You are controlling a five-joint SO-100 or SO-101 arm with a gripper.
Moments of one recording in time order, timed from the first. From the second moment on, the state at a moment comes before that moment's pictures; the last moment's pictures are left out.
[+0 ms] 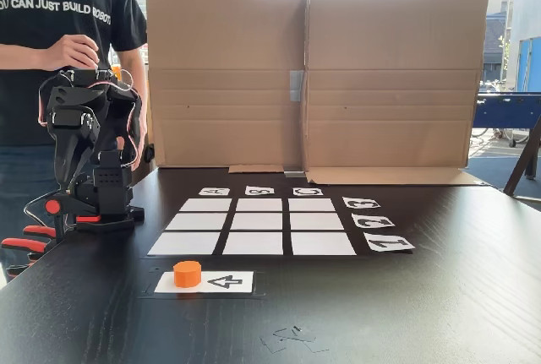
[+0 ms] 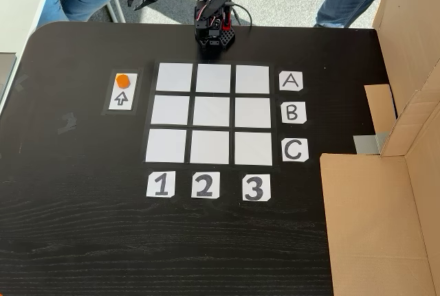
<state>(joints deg) 83.8 128.8 114.7 72.2 79.1</state>
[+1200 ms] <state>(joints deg) 78.3 89.9 73.7 88.7 44.1</state>
